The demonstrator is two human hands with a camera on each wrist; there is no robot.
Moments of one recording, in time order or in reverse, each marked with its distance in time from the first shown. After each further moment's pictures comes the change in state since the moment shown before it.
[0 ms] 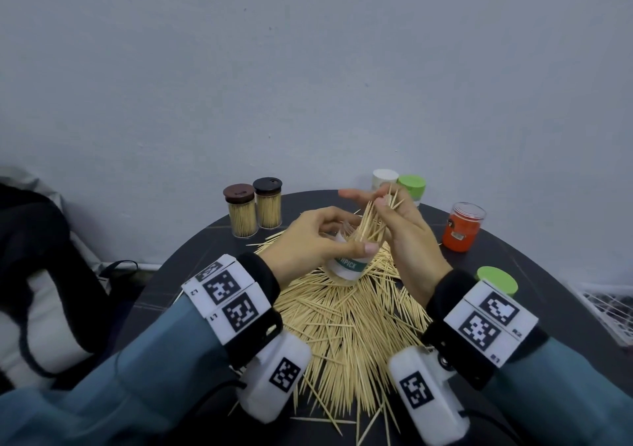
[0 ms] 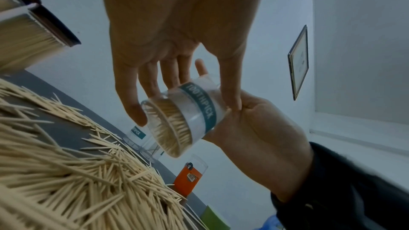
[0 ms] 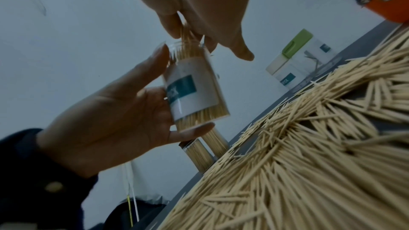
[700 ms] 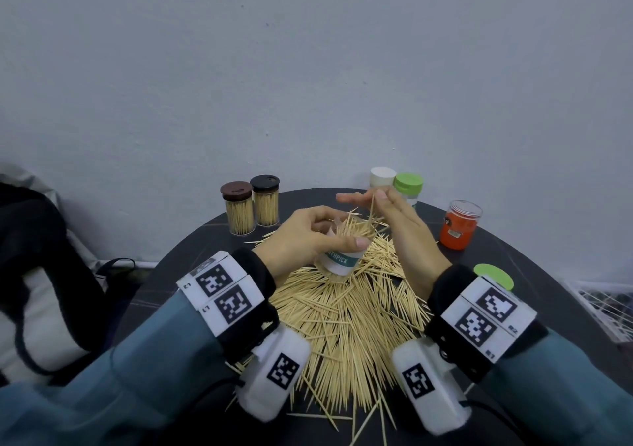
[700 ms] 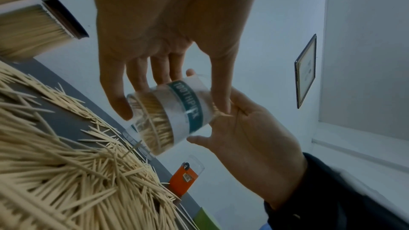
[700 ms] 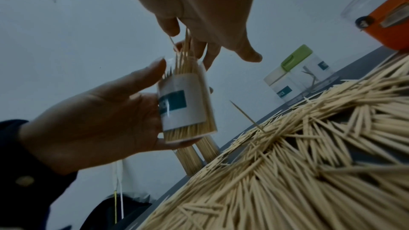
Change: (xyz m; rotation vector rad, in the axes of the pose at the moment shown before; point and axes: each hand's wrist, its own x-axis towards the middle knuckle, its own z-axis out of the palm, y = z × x) left_hand -0.001 0.003 -0.002 -0.112 0.005 -0.081; right_hand 0.002 -0.001 -0.007 -0.311 0.009 0.043
